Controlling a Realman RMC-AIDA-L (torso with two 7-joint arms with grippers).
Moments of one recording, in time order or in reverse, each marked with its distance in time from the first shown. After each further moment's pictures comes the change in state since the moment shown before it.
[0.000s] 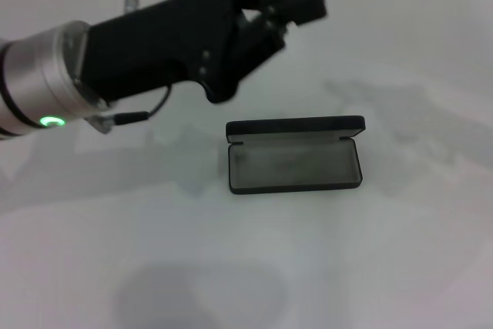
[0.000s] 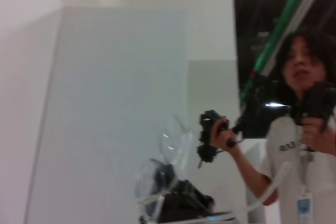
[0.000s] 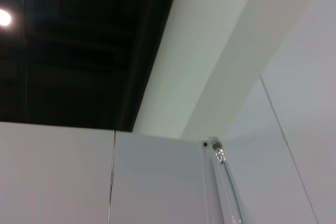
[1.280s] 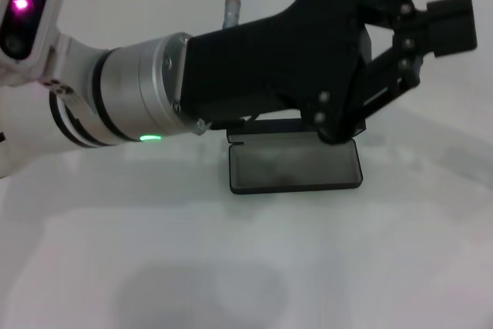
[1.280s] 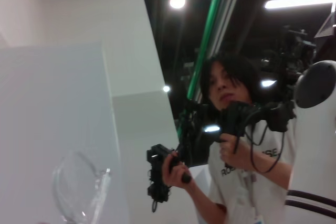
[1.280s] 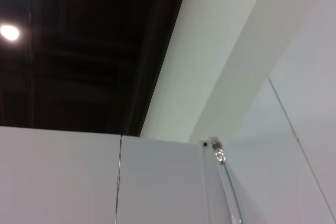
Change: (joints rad) left arm -0.070 -0.008 0.434 -0.010 -0.344 -0.080 0.288; right arm 0.059 0.049 -0.091 0.128 0.011 0.000 -0.163
